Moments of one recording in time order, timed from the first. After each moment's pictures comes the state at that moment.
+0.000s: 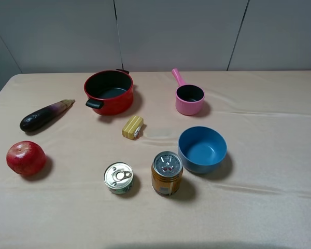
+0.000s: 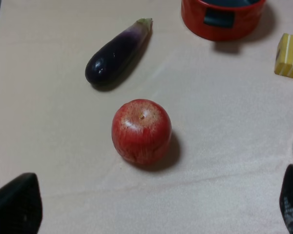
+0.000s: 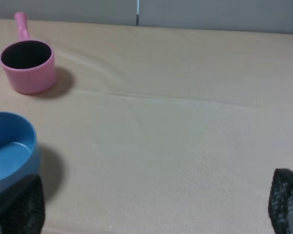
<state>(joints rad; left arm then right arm) -0.06 0.00 -0.50 0.01 1.05 0.03 0.11 -0.01 -0.50 -0.06 1.02 0.02</state>
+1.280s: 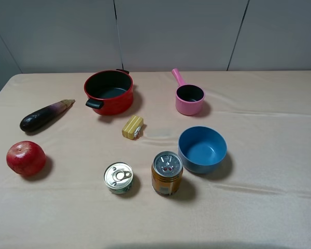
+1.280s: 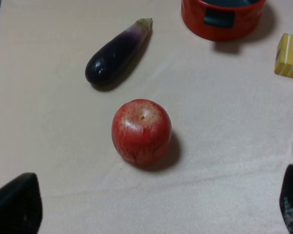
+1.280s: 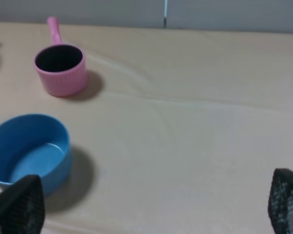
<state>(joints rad) -0.06 0.00 -0.50 0.01 1.05 0.03 0.12 0.00 -0.52 0.03 1.02 0.00</state>
